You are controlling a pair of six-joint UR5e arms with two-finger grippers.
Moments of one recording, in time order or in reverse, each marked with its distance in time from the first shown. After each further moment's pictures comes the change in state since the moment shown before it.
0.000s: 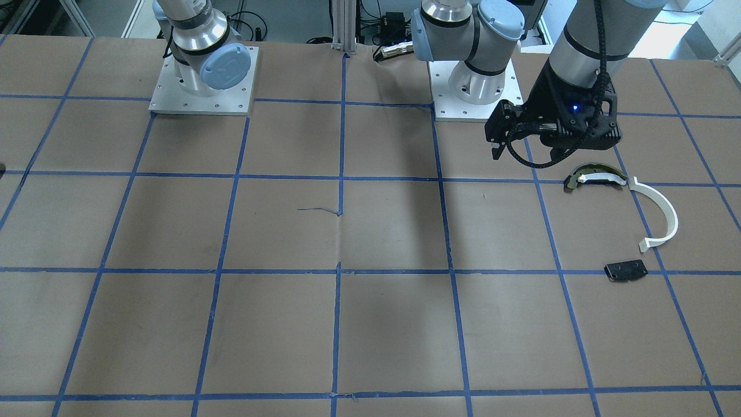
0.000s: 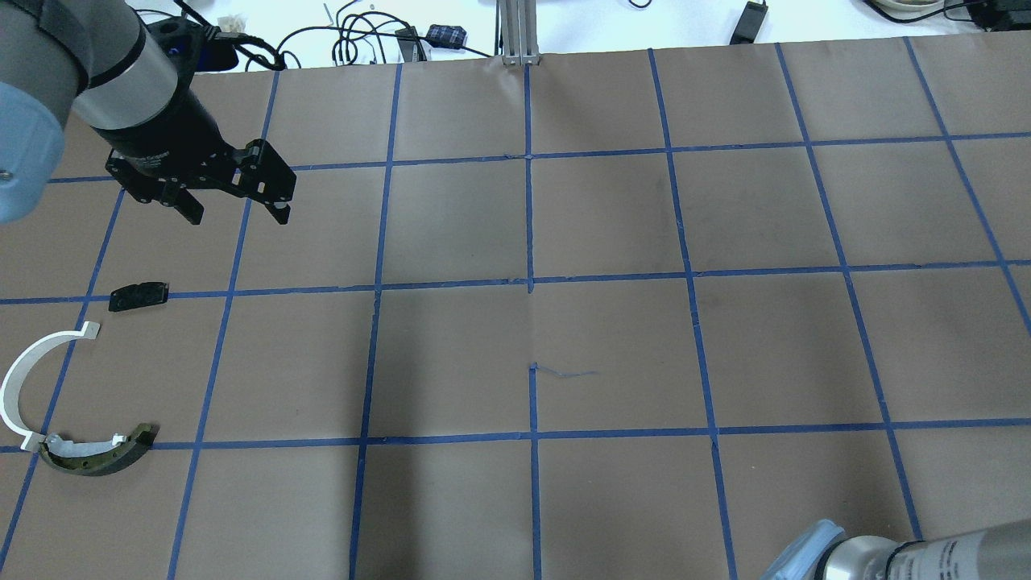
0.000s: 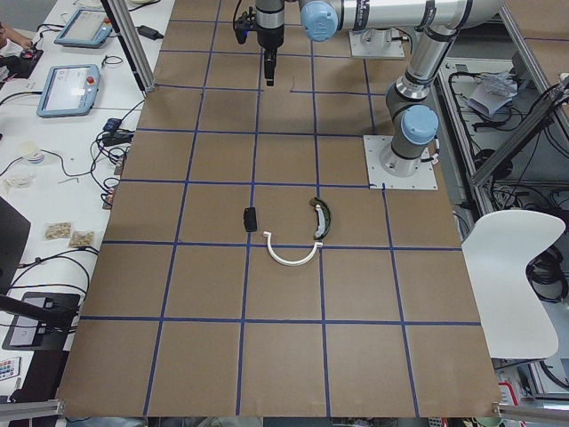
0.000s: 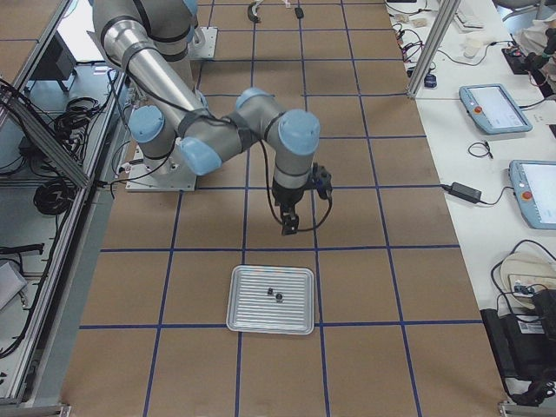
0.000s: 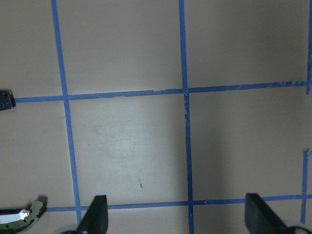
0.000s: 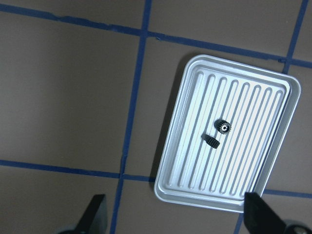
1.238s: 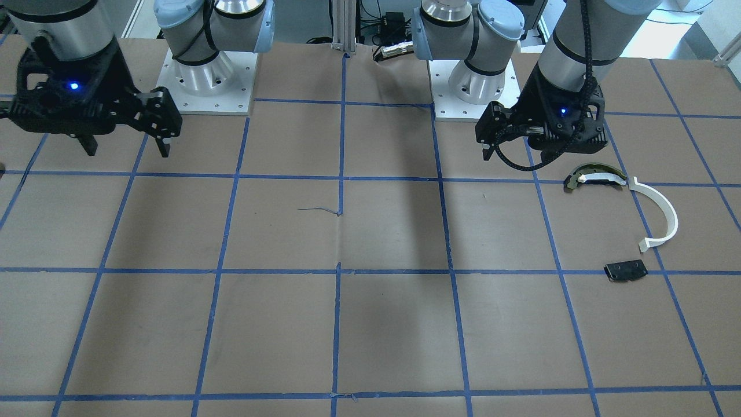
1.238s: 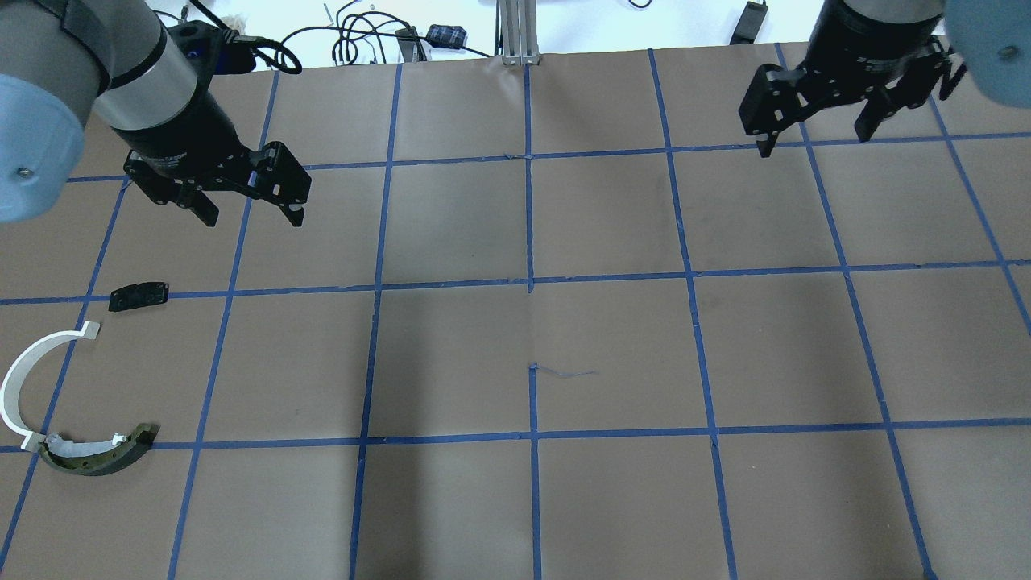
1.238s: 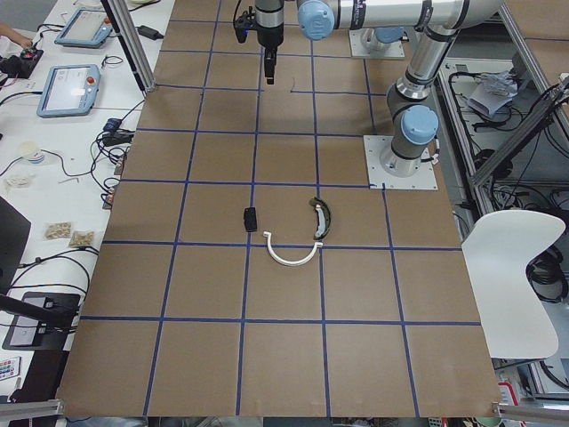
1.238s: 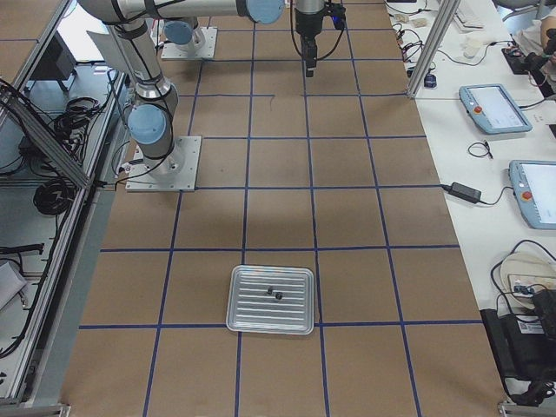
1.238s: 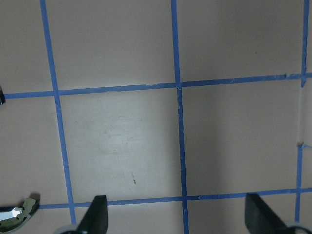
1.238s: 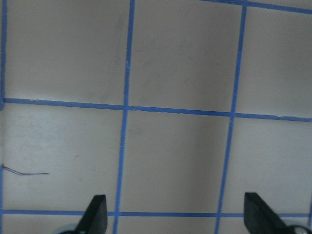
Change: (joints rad) left arm -0.026 -0.015 0.006 -0.002 -0.008 -0.012; right arm 0.868 -0.234 -0.081 0.291 -0.007 0.914
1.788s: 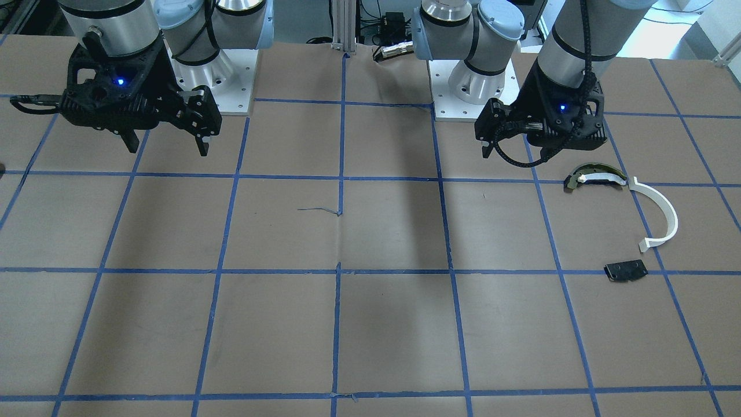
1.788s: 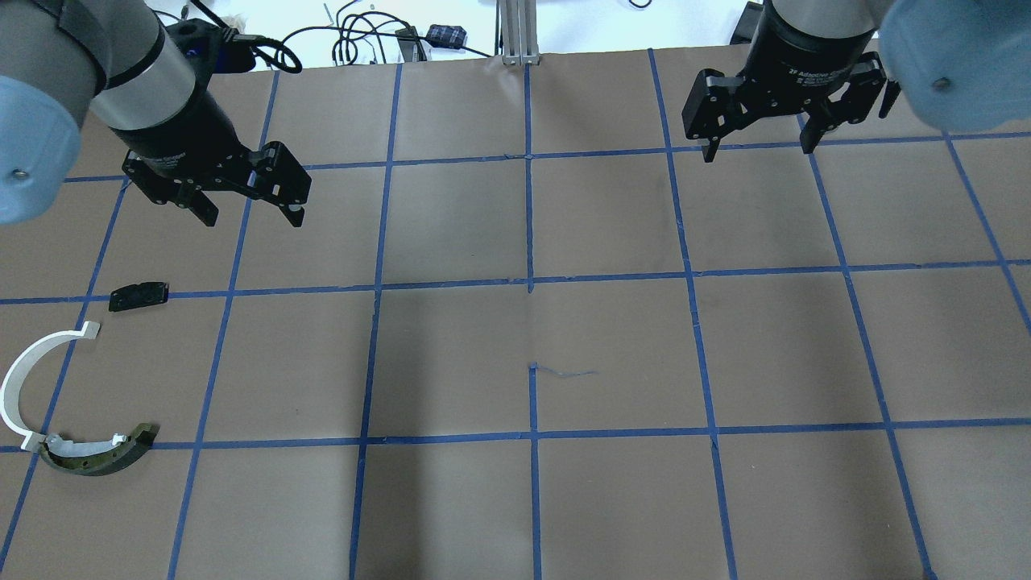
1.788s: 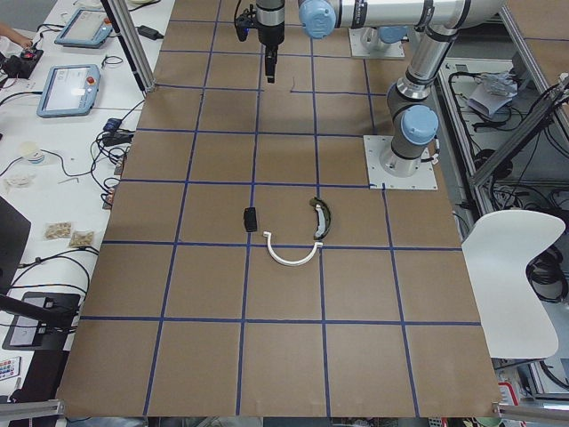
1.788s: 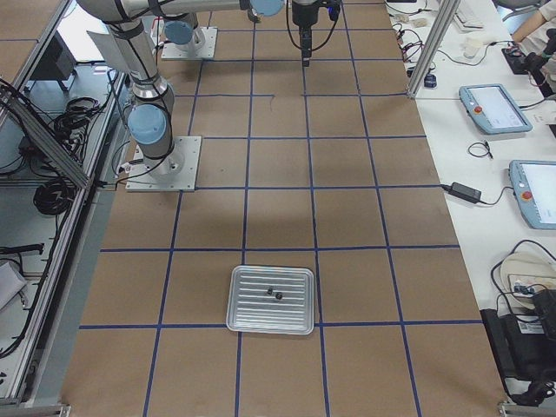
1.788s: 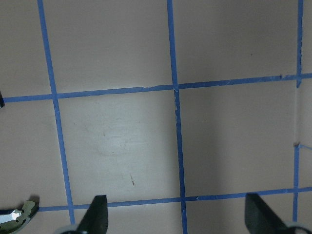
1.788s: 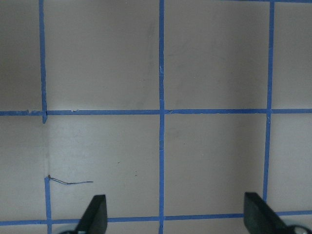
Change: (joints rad) left arm -0.002 0.006 -0.003 -0.008 0.001 0.002; right arm 0.136 0.009 0.000 -0.031 0.057 0.240
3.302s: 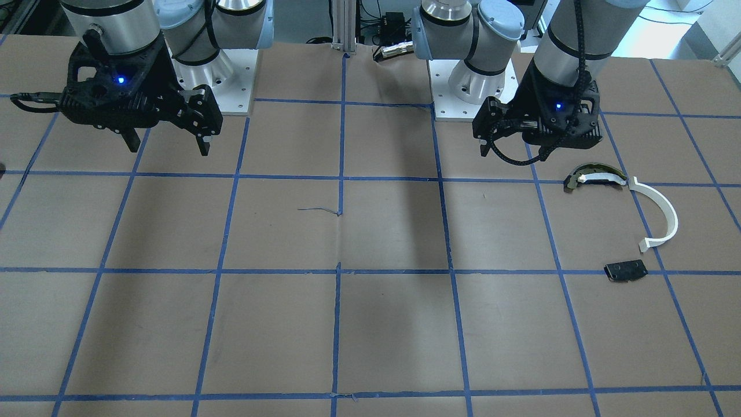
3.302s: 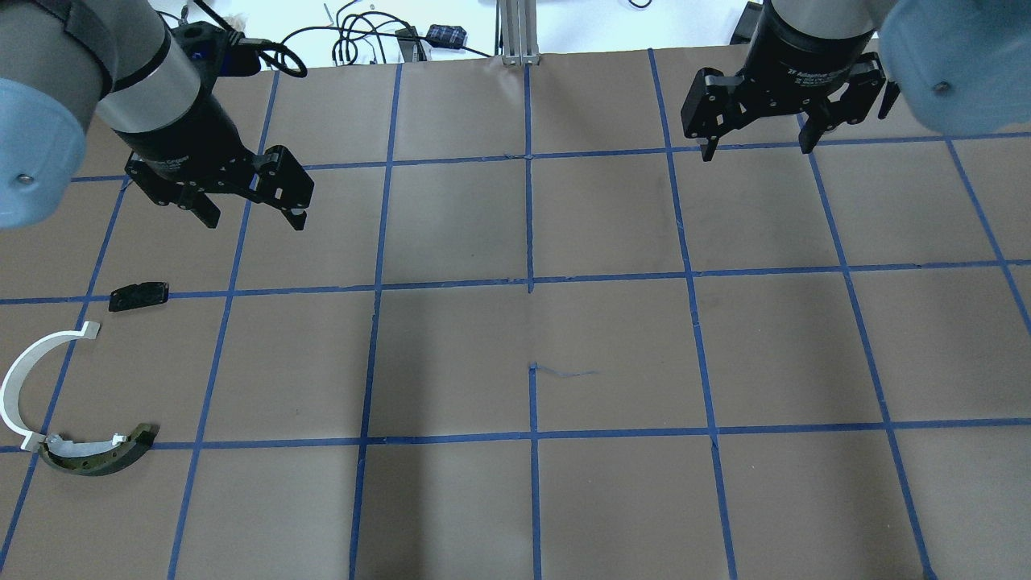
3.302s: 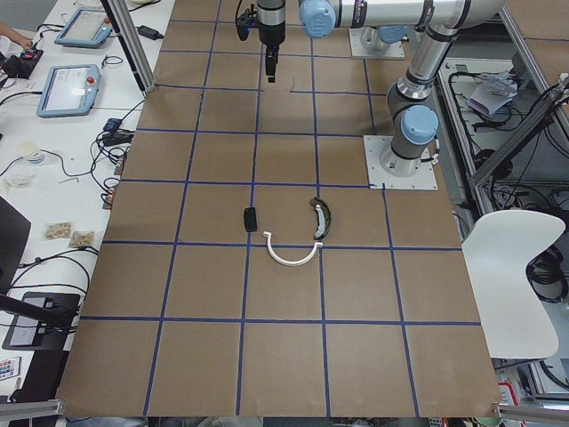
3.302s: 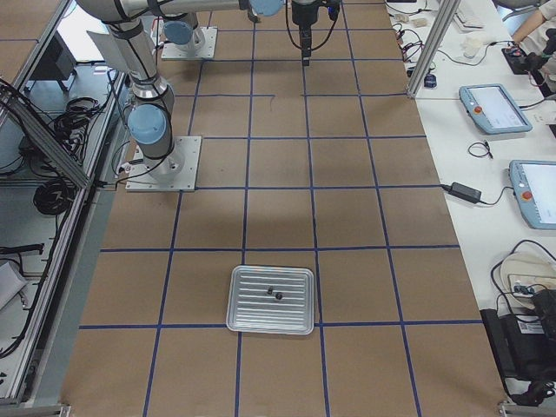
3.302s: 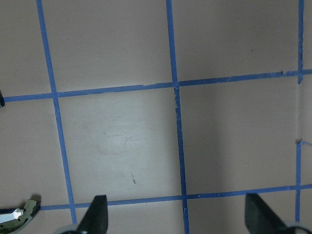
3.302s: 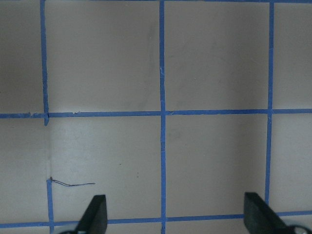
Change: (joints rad) left arm -0.009 0.005 -0.002 -0.002 0.009 0.009; right arm 0.002 -0.005 0.005 -0.007 0.002 0.011
